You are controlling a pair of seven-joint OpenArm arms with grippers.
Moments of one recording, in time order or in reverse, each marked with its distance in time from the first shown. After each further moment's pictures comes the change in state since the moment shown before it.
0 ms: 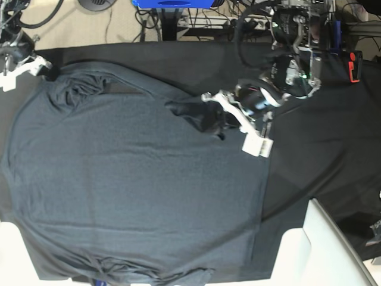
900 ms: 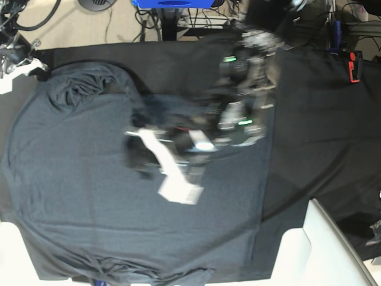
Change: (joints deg) left arm -17.9 8.6 21.4 -8.3 -0.3 9.0 -0.4; right arm 0.8 0.8 1.5 0.0 -0.2 0.1 0.0
